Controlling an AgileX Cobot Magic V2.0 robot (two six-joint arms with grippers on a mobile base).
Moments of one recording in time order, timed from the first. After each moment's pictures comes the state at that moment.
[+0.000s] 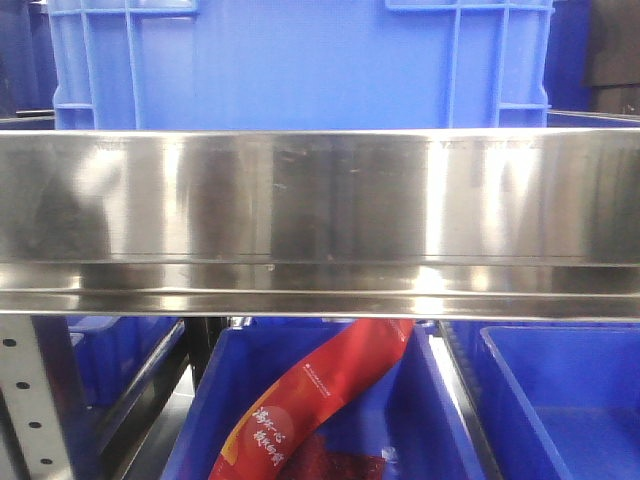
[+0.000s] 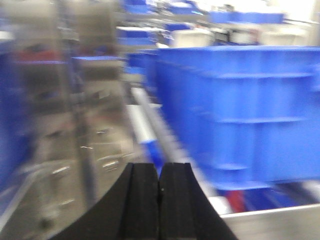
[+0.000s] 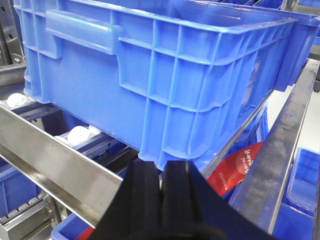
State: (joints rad) left arm -0.11 0.18 -0.22 -0.06 0.11 0.08; right arm 0.59 0.42 -0.46 0.03 0.33 -0.04
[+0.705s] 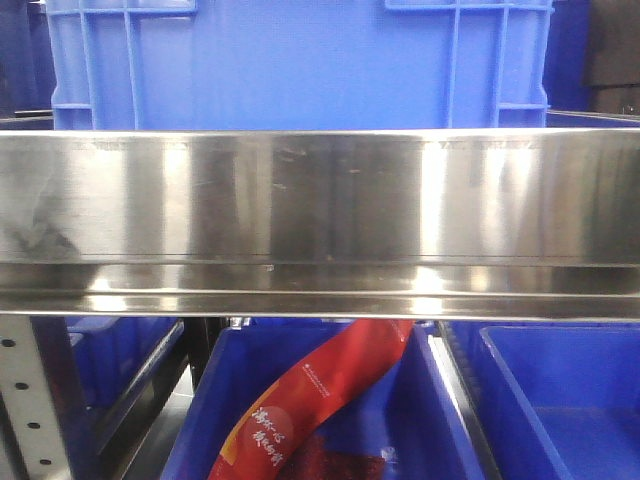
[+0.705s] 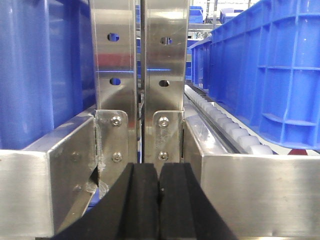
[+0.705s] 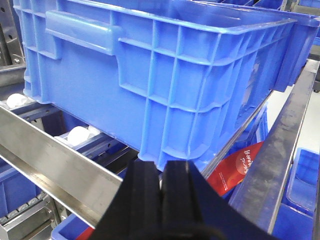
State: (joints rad) left arm -0.01 0.01 0.00 -0.06 0.04 0.08; right arm 0.59 0.42 -0.46 0.03 0.33 -0.04
